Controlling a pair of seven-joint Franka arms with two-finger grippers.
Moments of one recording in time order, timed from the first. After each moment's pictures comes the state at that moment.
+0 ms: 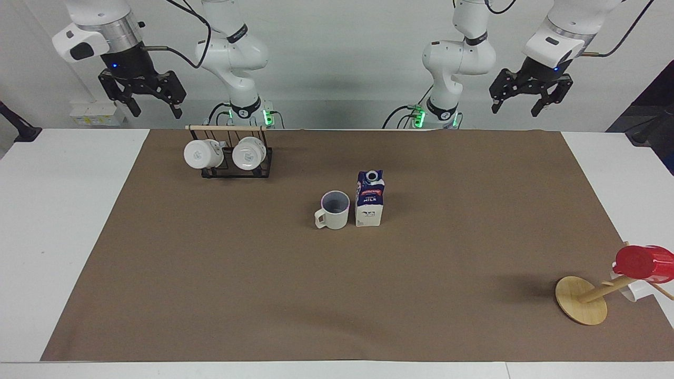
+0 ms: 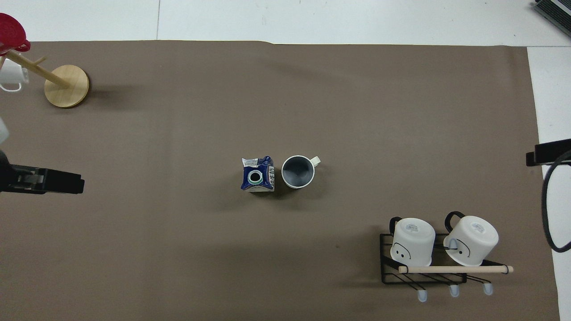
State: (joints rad) left arm -0.20 -0.18 0.06 -1.64 -0.03 1.46 0.00; right arm 0.02 -0.09 -0.07 -1.54 0.00 1.48 0.03
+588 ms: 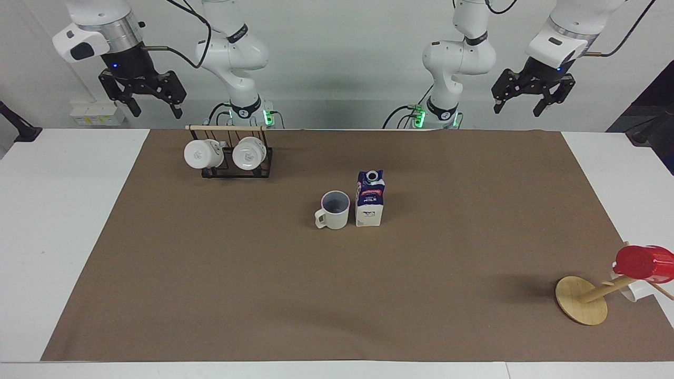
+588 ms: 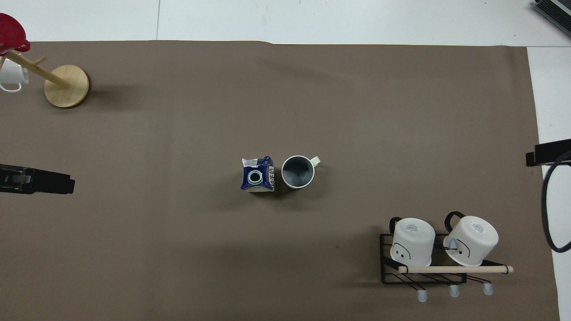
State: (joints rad) left arm -0.15 -0.18 0.05 -1.64 -0.03 1.46 0.00; right arm 0.02 -0.09 -0.07 -1.54 0.00 1.48 0.03
